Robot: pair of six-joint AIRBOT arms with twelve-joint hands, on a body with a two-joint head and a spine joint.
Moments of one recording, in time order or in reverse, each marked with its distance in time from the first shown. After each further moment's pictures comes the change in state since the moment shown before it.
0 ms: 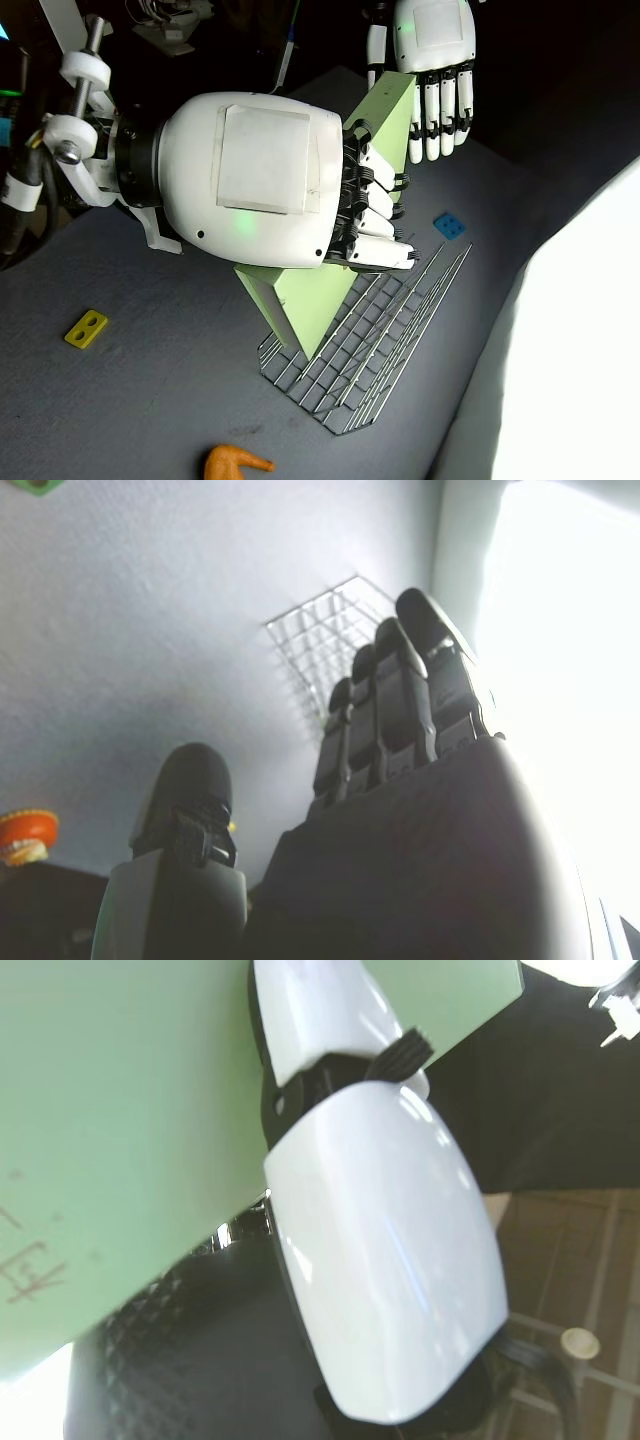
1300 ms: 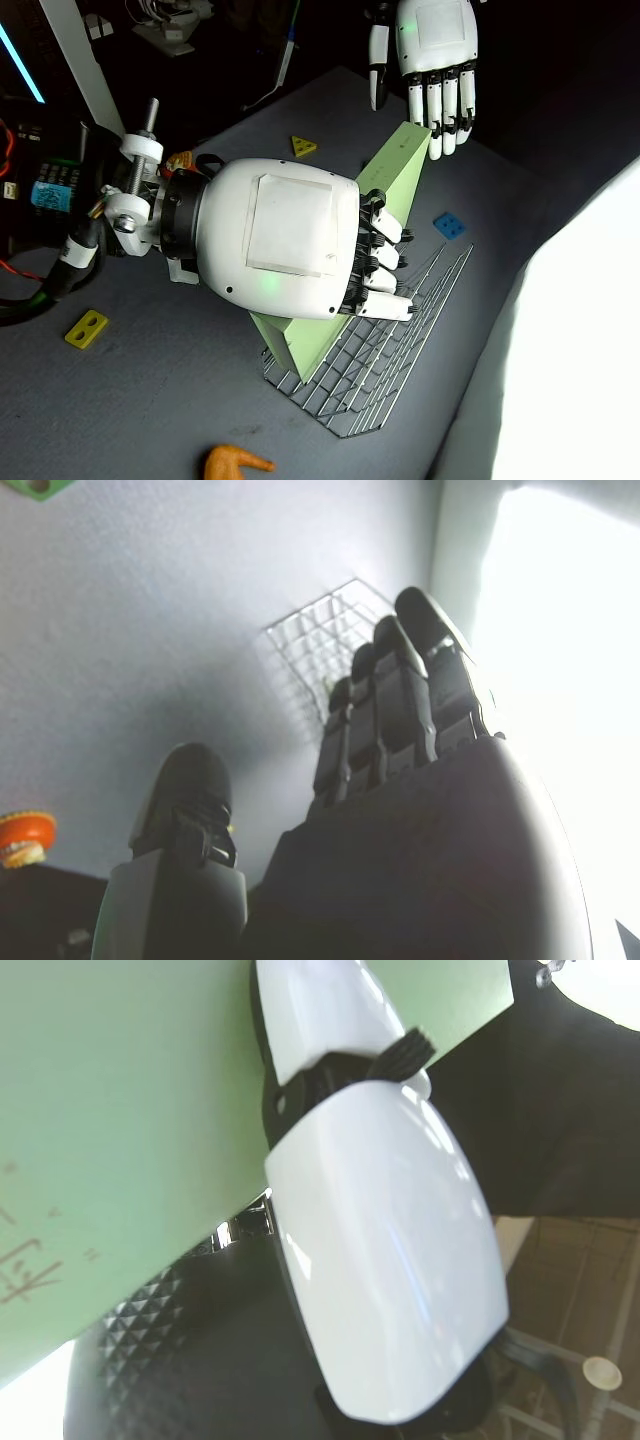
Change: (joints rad) left arm 0.000 -0.002 0.006 0.000 0.000 0.000; right arm -0.080 -0.087 0.124 0.010 0.047 -0.035
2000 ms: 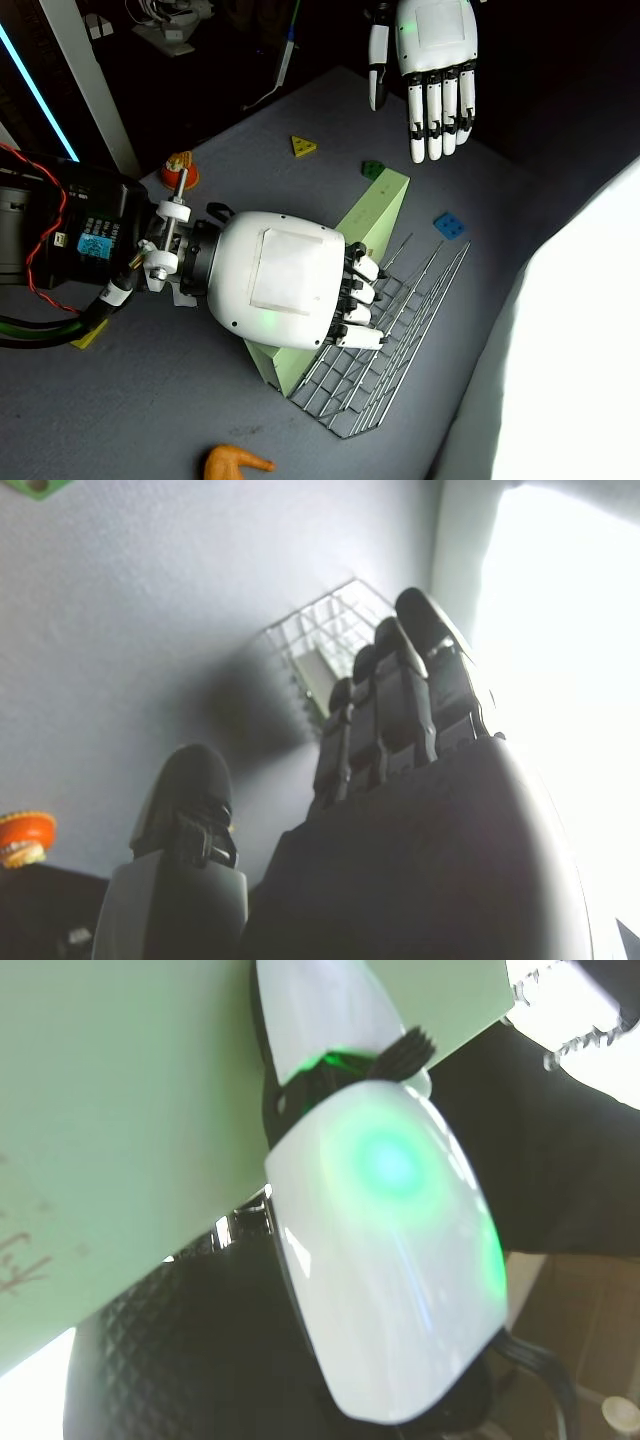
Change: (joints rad) left arm 0.000 0.000 -0.001 0.000 0.000 0.000; right arm -0.106 -0.040 0.055 -0.005 0.013 -0.003
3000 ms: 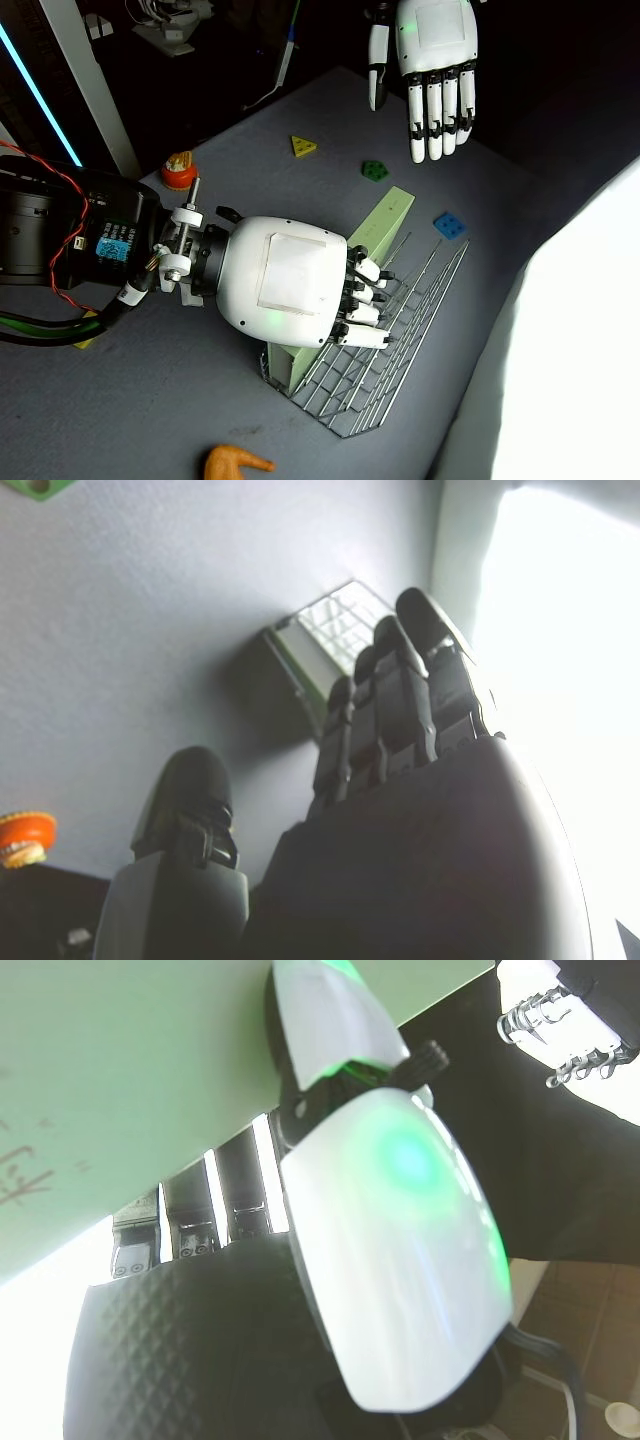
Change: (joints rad) left arm 0.000 0.000 0.000 0.000 0.000 0.000; right arm 0.000 -0.024 0.000 0.002 0.023 0.005
